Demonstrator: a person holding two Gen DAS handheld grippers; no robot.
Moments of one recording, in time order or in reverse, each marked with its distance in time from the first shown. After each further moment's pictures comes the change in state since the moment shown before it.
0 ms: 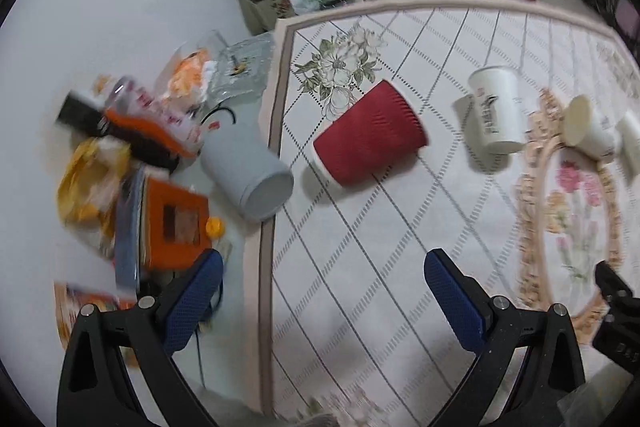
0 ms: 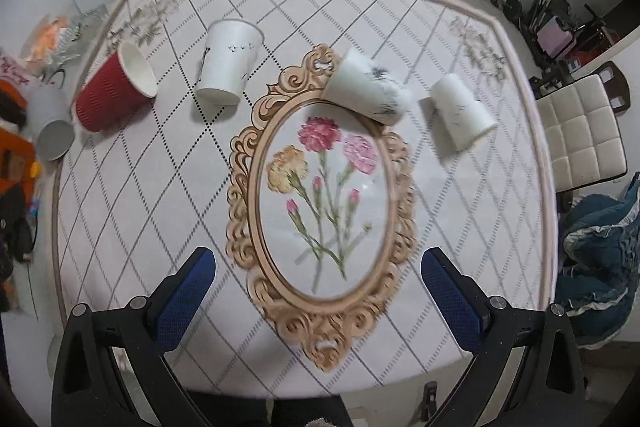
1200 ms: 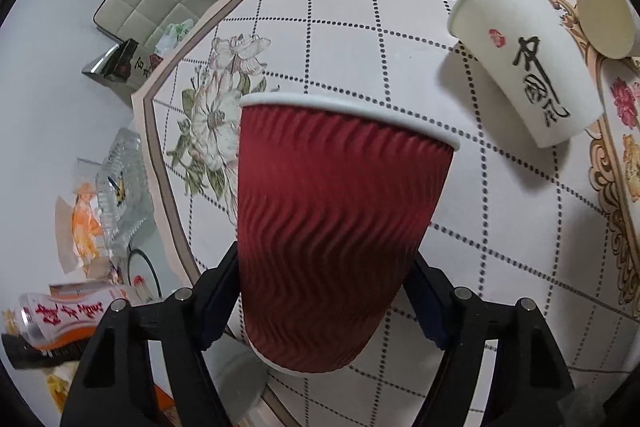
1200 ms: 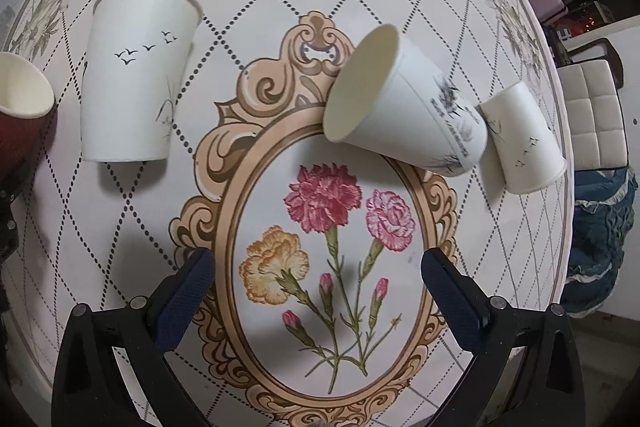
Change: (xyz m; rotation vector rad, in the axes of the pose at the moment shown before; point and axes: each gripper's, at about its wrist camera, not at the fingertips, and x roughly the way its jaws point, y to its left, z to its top) left arm 0.124 -0.050 0.077 0.522 -0.002 -0.079; right arm 0.110 -0.002 0.078 0.067 0.171 -0.106
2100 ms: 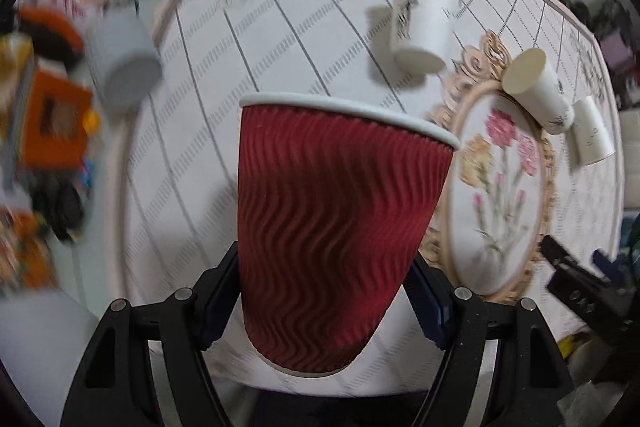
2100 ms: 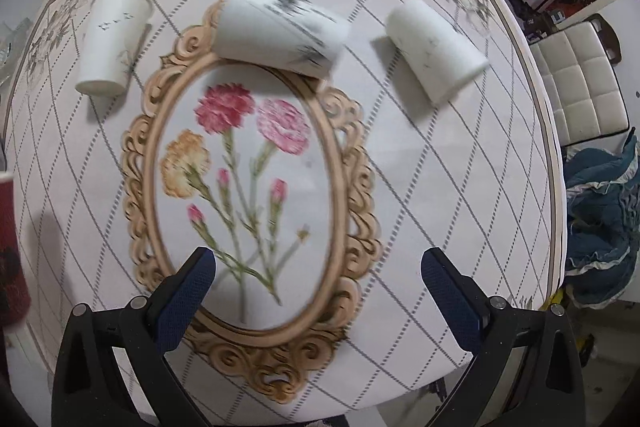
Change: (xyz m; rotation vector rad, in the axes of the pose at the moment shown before) left arm -0.099 -0.090 -0.090 -0.724 0.196 -0.323; right arm -0.012 -0.095 -0.090 0.048 -0.051 0.089
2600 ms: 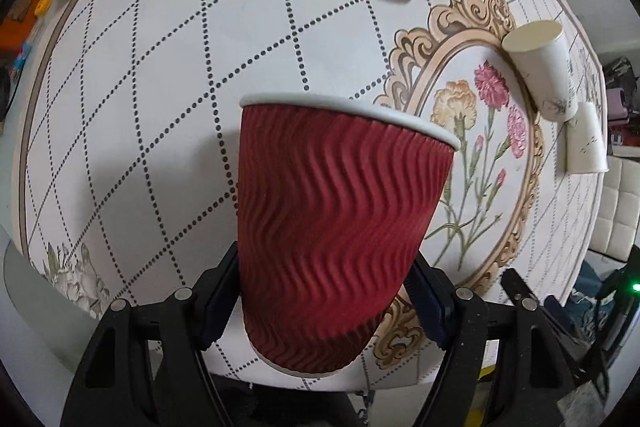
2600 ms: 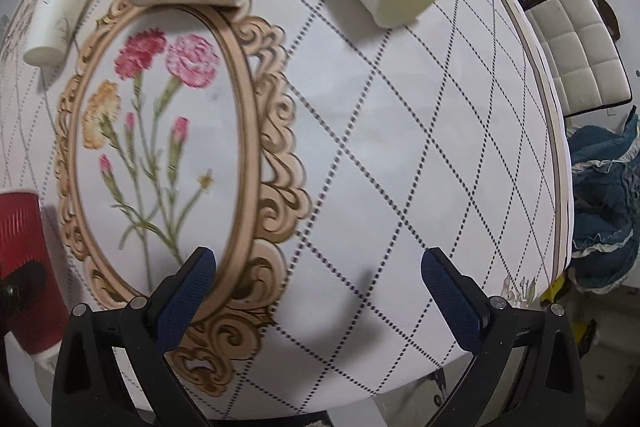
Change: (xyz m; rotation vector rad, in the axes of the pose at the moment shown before) left arm 0.066 -0.036 -0.033 -0.186 0.114 -0.148; right arm 0.046 -0.051 -0.035 0.021 0.056 -0.024
